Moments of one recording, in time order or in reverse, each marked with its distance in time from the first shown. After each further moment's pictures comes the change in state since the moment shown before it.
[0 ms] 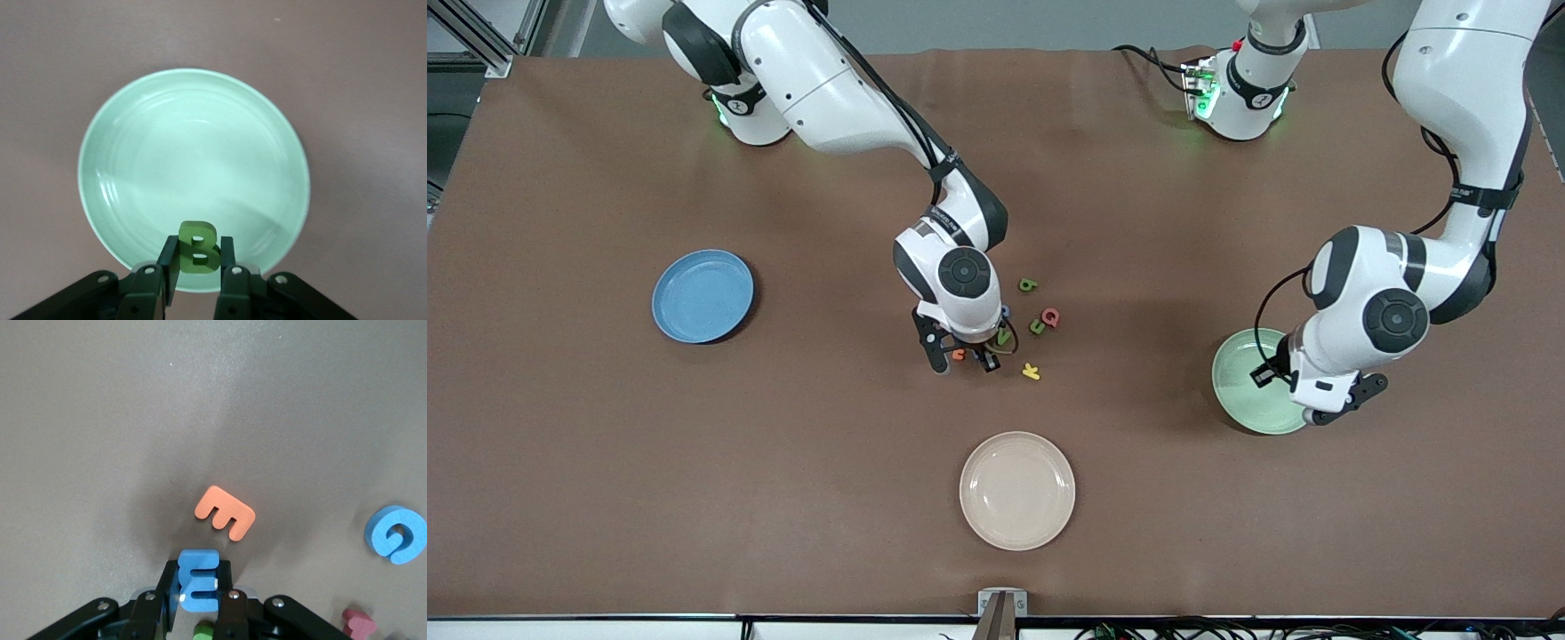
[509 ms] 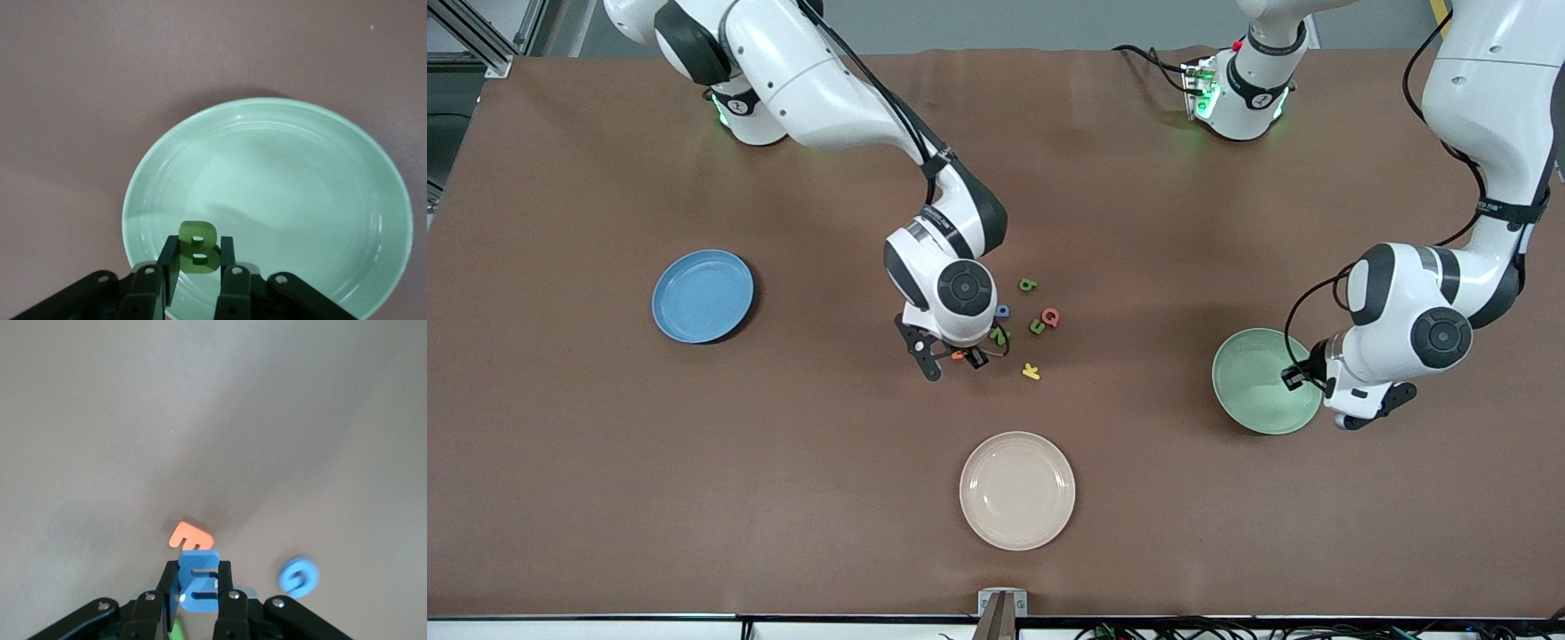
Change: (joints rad) left arm 0.095 0.073 -0.001 -0.002 0.000 0.040 0.126; right arm -0.042 -0.035 -0.016 0.154 0.003 -0.388 -0.373
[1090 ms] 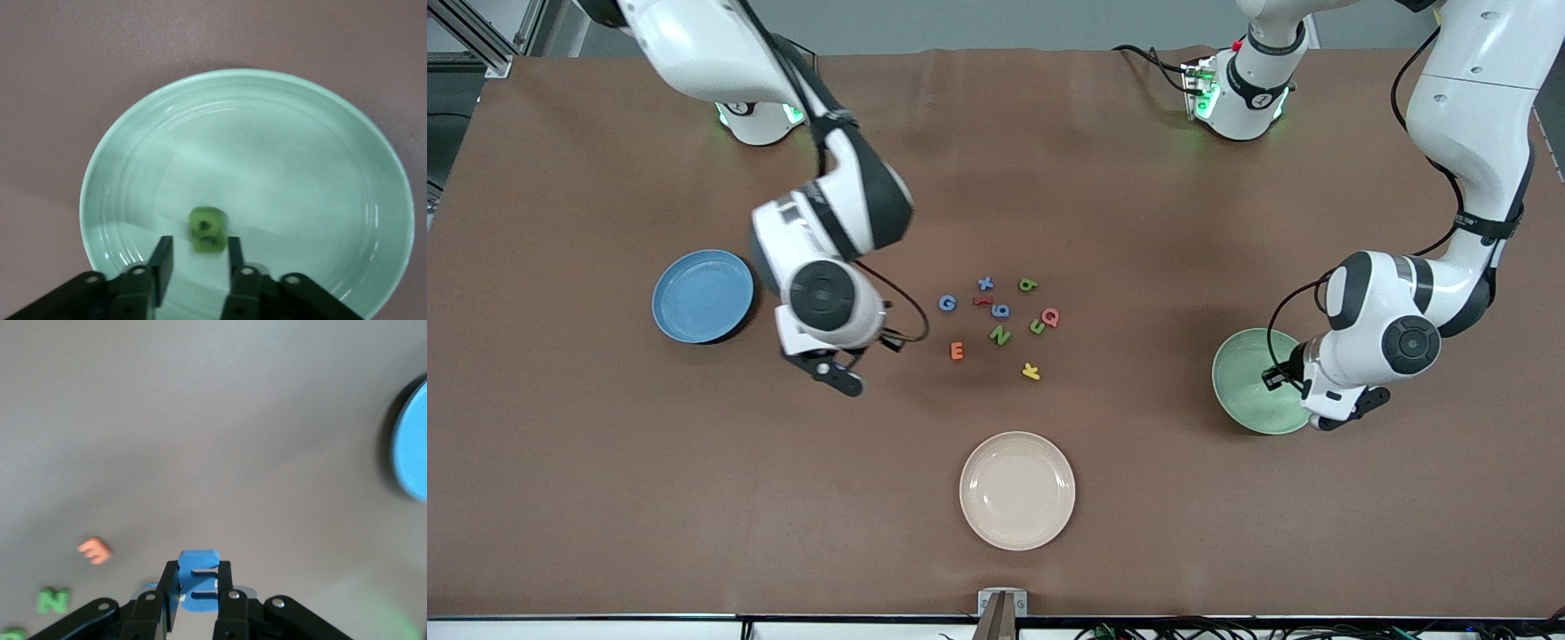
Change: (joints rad) left arm -0.022 0.034 -0.004 0.000 0.016 0.018 0.000; right arm -0.196 -0.327 -0.012 -0.250 0.014 -0.142 -0.608
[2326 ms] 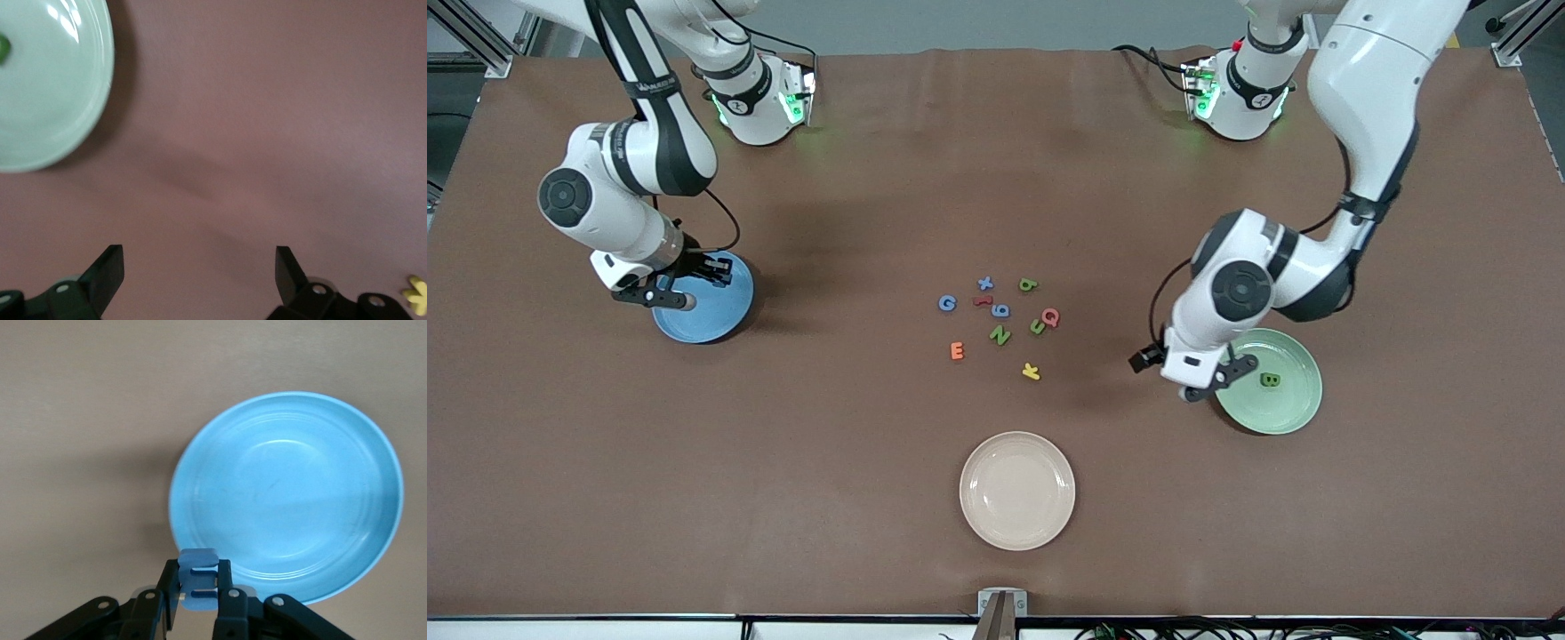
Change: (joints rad) left arm -0.295 -0.062 -0.108 0.013 0.003 -0.005 -0.483; right arm -0.456 -0.502 -0.005 -1.018 -0.003 0.625 -0.802
